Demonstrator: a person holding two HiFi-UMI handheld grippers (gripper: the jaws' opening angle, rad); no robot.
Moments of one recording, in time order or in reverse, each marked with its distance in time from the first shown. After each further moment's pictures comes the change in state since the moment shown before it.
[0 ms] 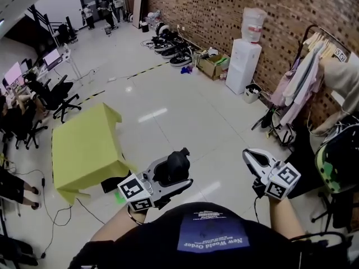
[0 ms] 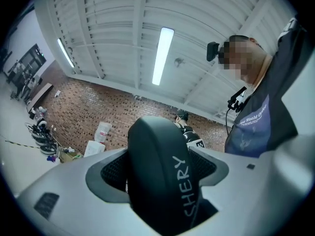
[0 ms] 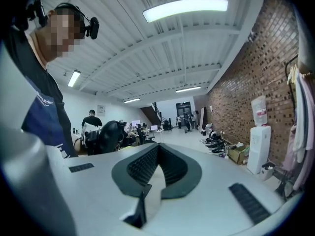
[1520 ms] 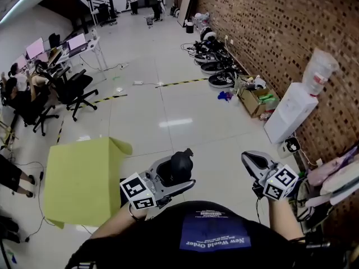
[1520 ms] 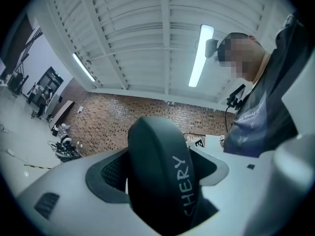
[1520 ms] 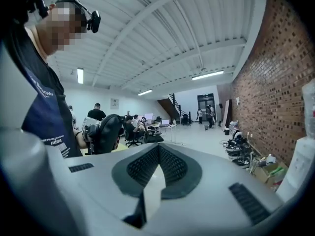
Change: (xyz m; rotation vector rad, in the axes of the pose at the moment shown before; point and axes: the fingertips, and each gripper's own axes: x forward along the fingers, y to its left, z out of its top) left arm 0.098 0.533 0.115 0.064 -0.069 0.264; right arm 0.500 -0.343 0.059 -0.075 0.098 0.295
